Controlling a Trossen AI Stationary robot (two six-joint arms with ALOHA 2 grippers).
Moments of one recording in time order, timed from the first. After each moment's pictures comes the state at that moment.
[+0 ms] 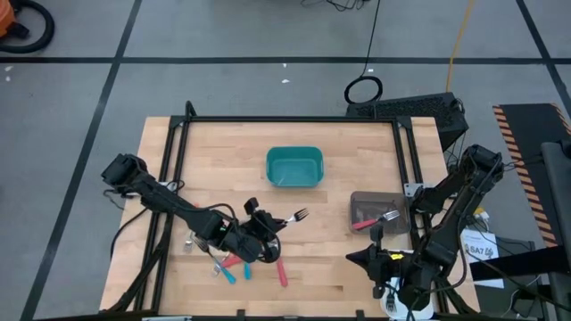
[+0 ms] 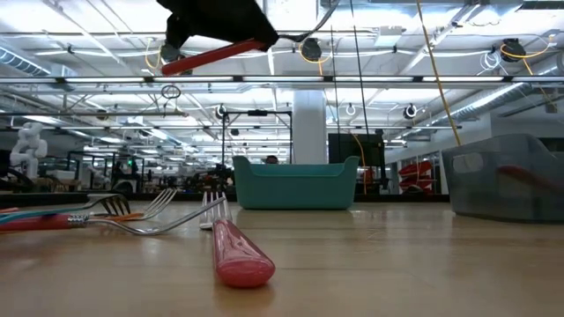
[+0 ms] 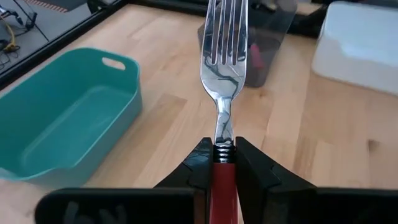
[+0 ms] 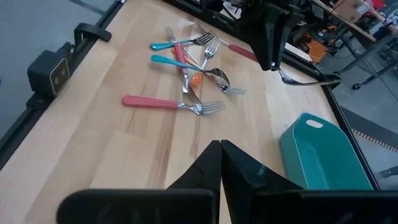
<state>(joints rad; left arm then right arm) -0.49 1.67 1.16 -0.21 -0.73 -0.55 0.98 1.39 1.04 -0.58 0.94 0.35</state>
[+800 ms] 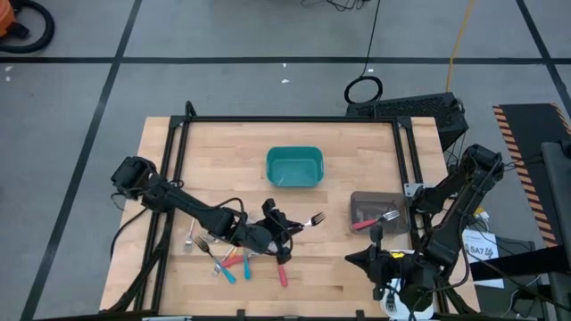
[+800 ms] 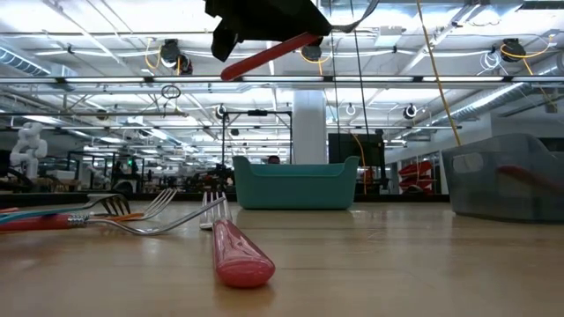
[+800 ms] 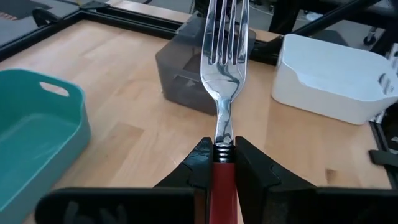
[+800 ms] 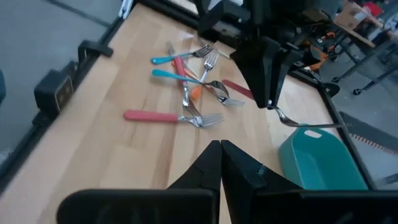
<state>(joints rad) -0.42 1.75 1.16 0.09 -0.57 -0.43 0.98 1.39 1.07 -0.57 0.94 0.30</state>
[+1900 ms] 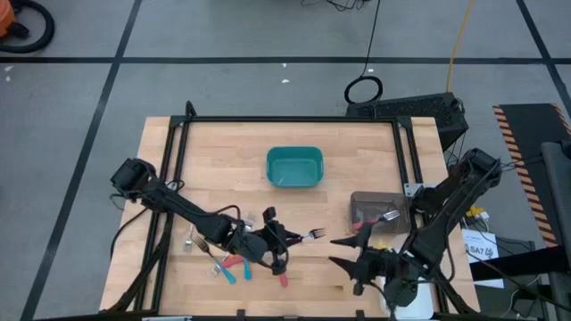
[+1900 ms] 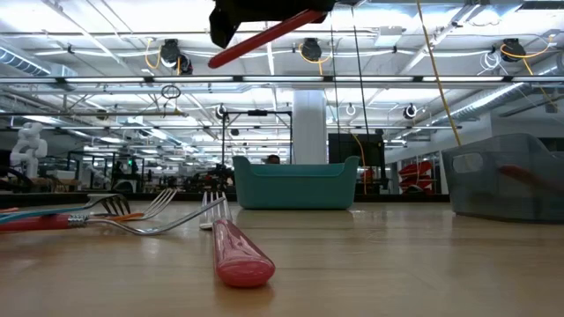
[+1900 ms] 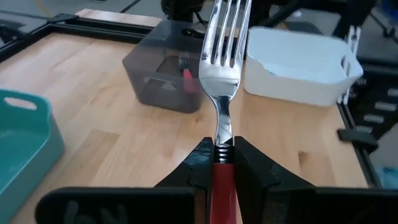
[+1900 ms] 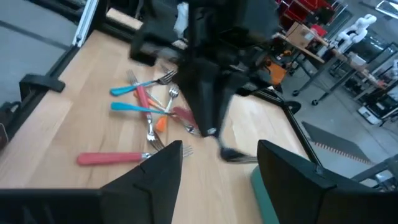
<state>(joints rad) -0.48 1.76 1.16 0.13 -0.55 -0.34 0.88 1.44 1.07 -0.32 1.04 0.14</state>
